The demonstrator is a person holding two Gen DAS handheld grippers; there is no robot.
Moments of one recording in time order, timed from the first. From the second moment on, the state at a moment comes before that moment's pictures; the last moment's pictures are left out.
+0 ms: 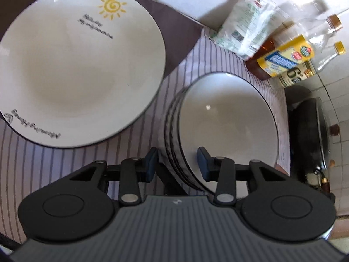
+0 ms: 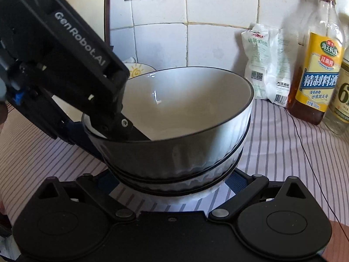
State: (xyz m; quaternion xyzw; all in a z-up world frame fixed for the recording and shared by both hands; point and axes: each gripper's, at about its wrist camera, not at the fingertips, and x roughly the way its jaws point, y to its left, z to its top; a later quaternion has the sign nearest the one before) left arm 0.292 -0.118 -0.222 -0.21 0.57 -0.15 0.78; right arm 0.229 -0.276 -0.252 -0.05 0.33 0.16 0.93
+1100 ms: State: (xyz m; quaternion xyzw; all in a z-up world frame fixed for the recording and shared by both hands) left arm 0.285 -0.125 -0.177 -0.15 0.52 -0.21 0.81; right arm 0.194 -0.275 -0.236 -0.07 0.29 0.15 0.94
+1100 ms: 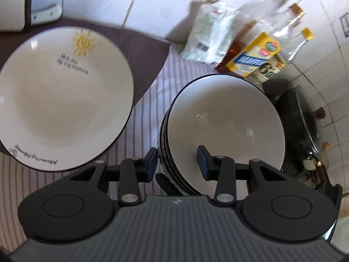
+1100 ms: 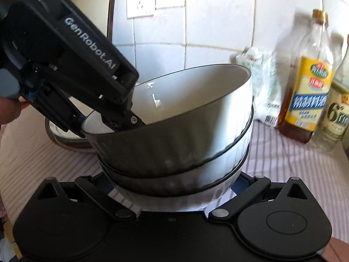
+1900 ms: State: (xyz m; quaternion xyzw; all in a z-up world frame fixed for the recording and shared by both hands) left arm 0.296 0.005 -0.137 -0.11 0.50 -0.14 0.85; right arm 0.233 -0.149 -0.206 -0.05 0.26 0.21 0.94
